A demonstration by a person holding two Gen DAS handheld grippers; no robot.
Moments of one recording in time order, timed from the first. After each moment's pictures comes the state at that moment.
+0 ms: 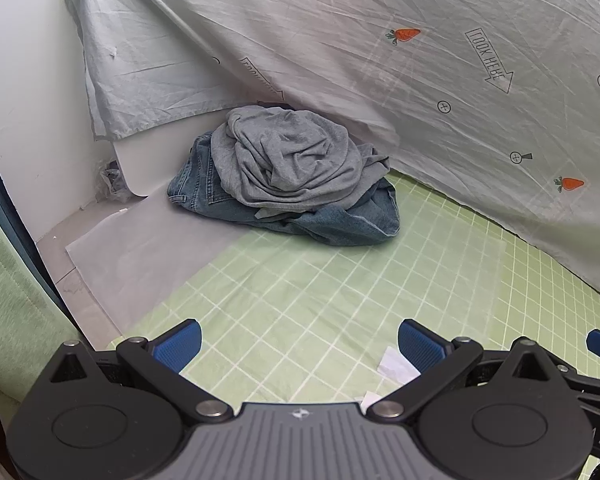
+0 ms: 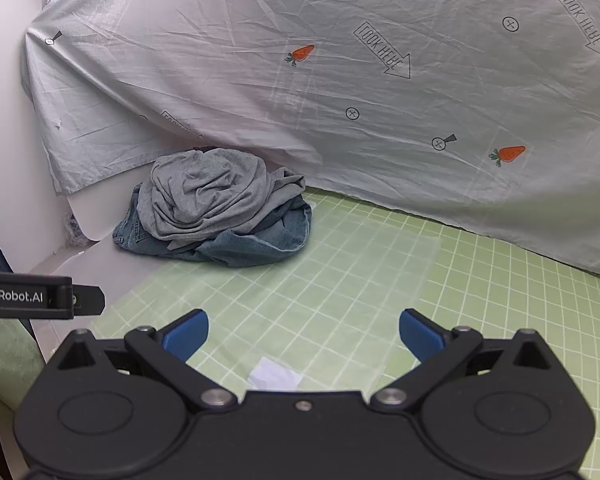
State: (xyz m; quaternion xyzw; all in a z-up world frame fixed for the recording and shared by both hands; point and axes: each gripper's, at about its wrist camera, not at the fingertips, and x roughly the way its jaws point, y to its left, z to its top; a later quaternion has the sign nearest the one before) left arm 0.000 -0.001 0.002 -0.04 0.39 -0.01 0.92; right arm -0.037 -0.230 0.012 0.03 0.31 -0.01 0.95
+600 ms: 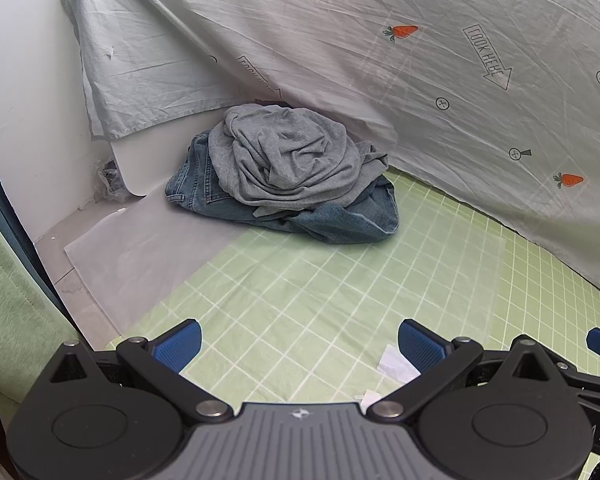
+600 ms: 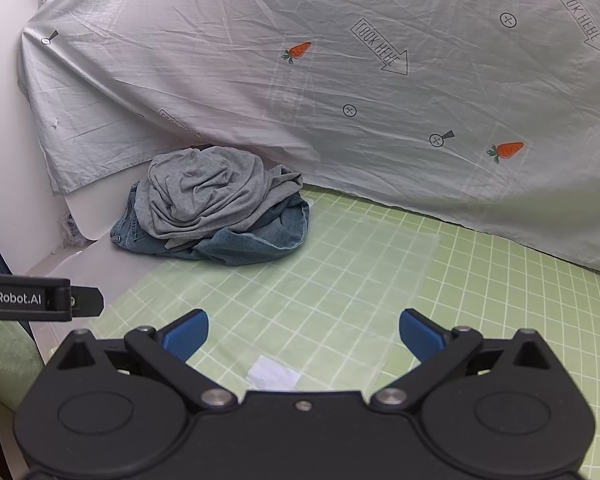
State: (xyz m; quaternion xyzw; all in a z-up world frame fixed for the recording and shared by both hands) left arm -0.004 -0.008 0.000 -0.03 0.39 -0.01 0.92; right arm -0.037 -0.230 0.006 0.04 0.31 -0.01 0.95
